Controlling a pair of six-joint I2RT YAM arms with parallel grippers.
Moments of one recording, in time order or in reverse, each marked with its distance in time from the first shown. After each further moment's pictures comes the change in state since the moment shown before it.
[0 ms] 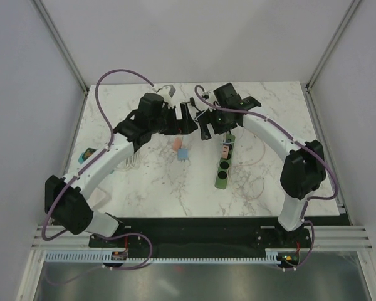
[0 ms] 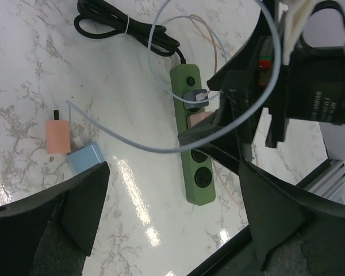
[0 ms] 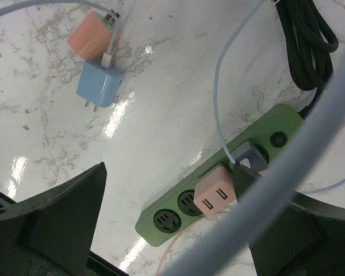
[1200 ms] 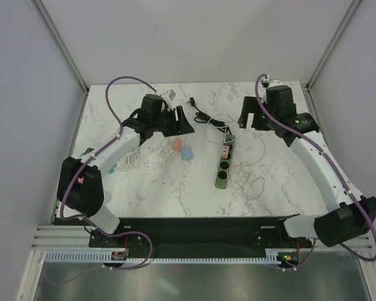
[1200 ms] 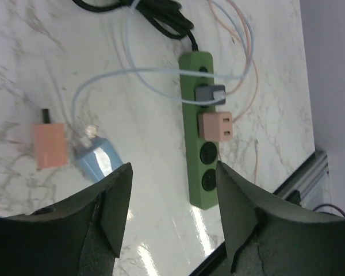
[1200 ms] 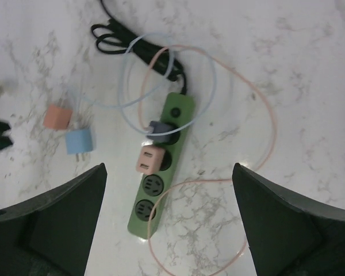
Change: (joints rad) left arm 0.117 0.209 0.017 0.093 0.172 -0.028; right arm -0.144 -0.485 -0.243 0.060 0.184 0.248
